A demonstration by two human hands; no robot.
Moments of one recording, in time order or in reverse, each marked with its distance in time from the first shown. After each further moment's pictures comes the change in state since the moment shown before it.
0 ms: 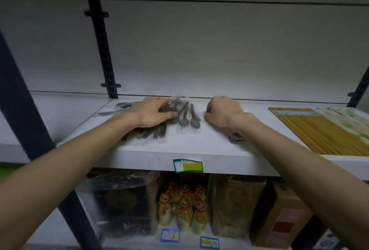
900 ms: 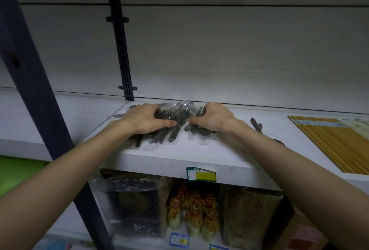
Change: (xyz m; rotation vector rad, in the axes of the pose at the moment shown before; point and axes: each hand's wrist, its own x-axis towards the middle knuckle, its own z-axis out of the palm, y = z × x) left_hand -0.028 -0.025 -0.015 0.000 -0.051 -0.280; right_hand 0.010 -0.053 -0.003 0.383 -0.177 0.053
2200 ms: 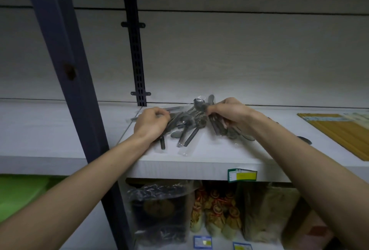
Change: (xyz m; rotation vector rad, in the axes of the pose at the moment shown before) left_hand -0.002 -0.054 0.014 -0.840 0.264 -0.136; right_hand -0.014 -0.052 0.002 0.651 0.034 0.170
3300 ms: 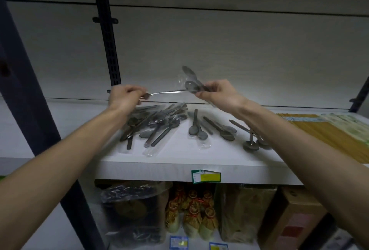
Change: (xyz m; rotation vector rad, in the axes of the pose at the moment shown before) left_hand 0.026 0.053 0.009 -0.267 0.143 -0.018; right_hand 0.014 0.008 -0.066 -0.074 -0.024 -0.399
